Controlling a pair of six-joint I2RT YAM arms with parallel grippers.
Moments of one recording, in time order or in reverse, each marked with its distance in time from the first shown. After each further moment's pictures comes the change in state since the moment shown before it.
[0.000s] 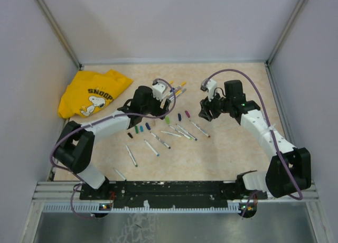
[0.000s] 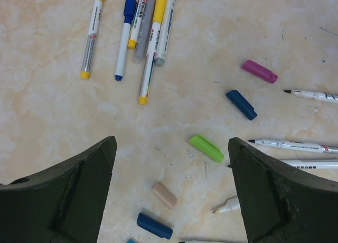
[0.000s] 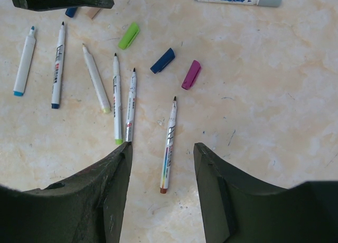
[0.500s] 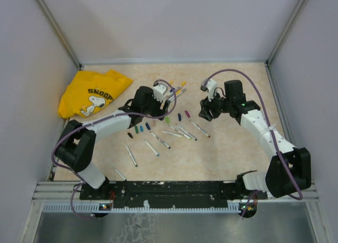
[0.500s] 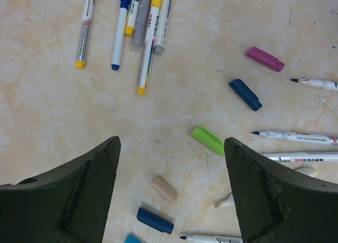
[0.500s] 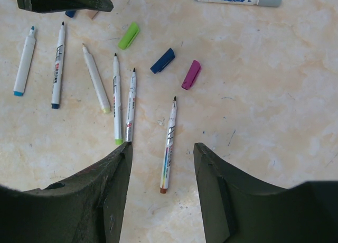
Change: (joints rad) left arm 0.001 0.026 0.016 -0.039 0.001 0.008; right arm 0.000 0.000 0.000 0.000 0.000 0.000
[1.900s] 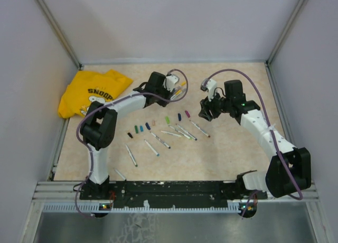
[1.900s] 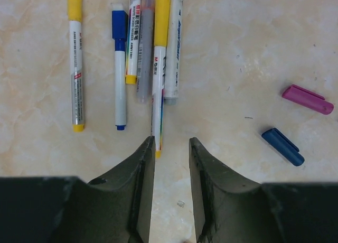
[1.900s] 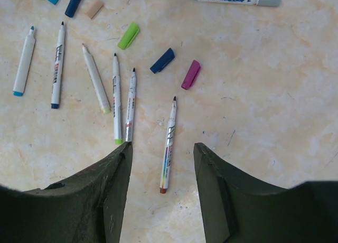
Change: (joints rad) left arm 0.034 0.353 0.442 -0.240 0.053 0.113; right arm 0.000 0.000 0.000 0.000 0.001 0.000
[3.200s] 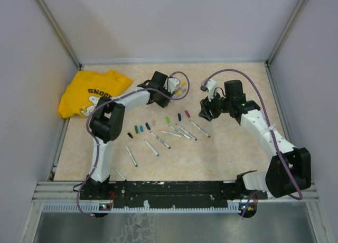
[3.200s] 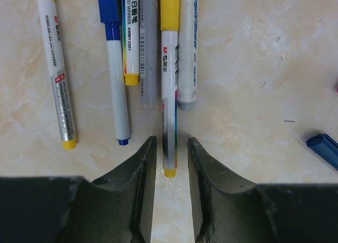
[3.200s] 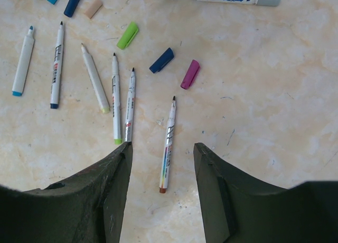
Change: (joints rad) left arm 0.031 0.193 0.197 -0.171 0.026 0.090; right arm 0.000 0.000 0.000 0.000 0.004 0.000
